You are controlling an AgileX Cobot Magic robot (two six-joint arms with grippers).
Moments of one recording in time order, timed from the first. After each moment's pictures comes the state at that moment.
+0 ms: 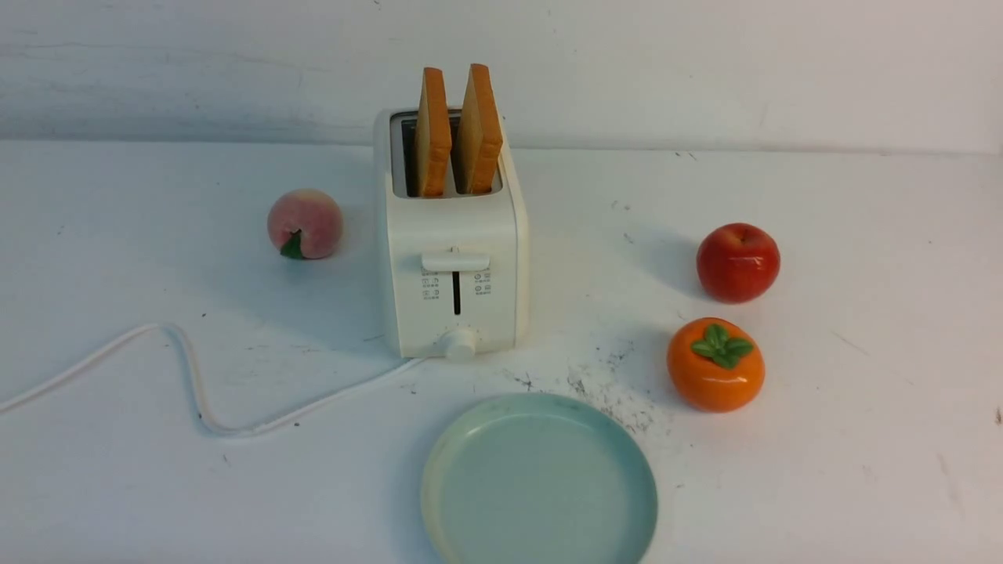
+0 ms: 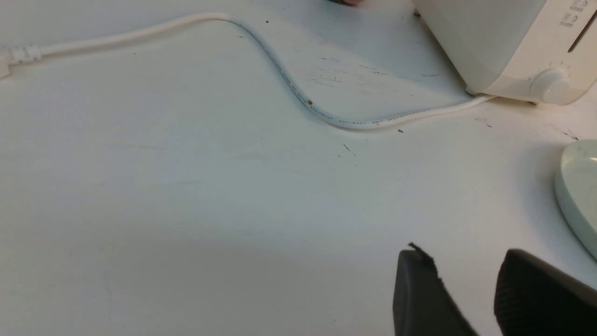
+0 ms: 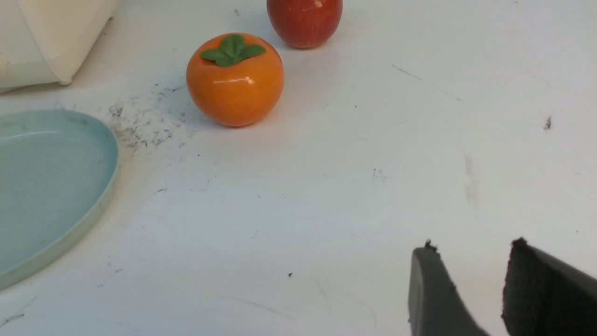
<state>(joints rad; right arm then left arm) 0.10 -0.01 0.01 -0.05 0.39 0.11 -0.11 -0.01 0.03 -0.05 0.39 -0.30</state>
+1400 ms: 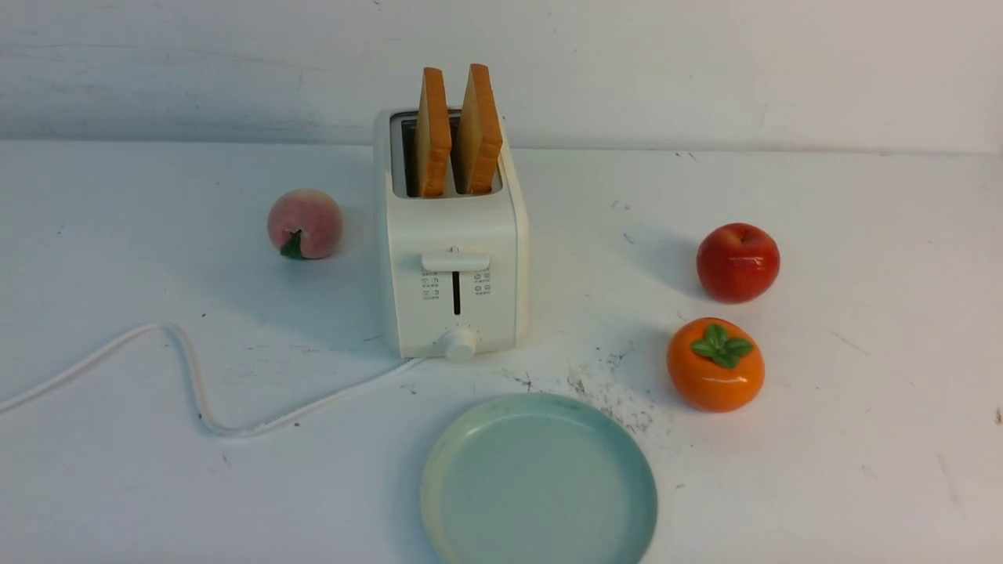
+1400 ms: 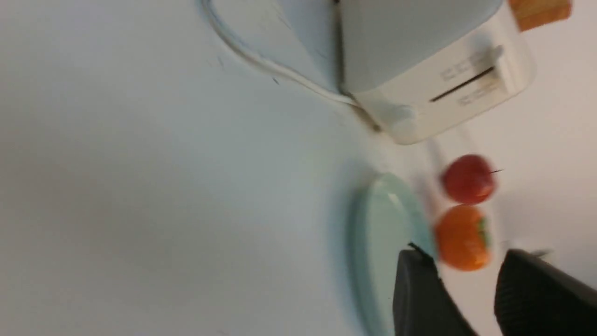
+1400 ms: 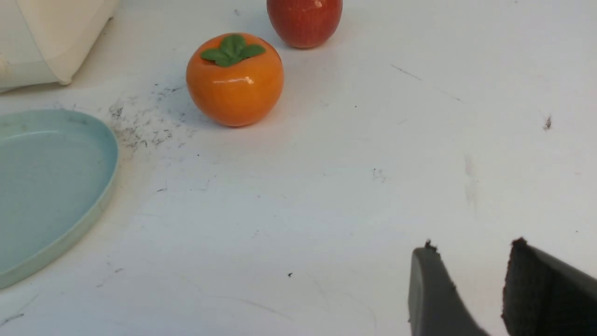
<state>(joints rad) 0.10 -0.01 0.01 -0.05 0.39 0.10 -0.11 -0.01 0.03 -0.71 0.37 -0.53</state>
